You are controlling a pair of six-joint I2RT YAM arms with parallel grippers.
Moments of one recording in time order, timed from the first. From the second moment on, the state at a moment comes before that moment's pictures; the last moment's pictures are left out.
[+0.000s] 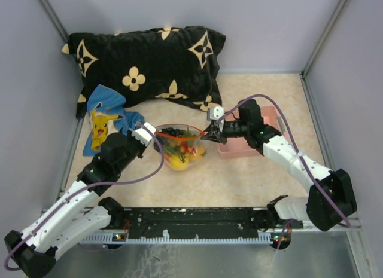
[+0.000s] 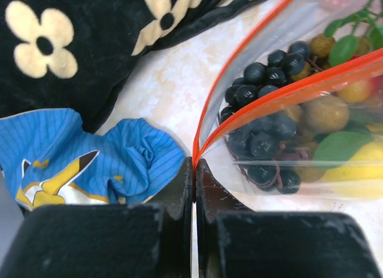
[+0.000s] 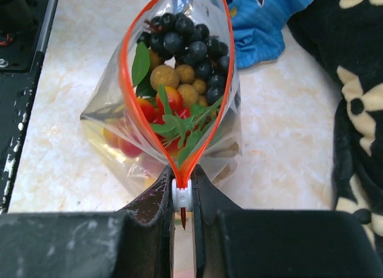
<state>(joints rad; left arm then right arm) -0.66 0.70 0.65 -0.26 -0.20 0.36 0.48 1.26 0.90 -0.06 -0.93 -0.55</state>
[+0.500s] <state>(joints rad) -0.55 0.76 0.79 -0.26 0.00 0.37 0.58 1.28 0.99 -0.19 -0.68 -0.45</state>
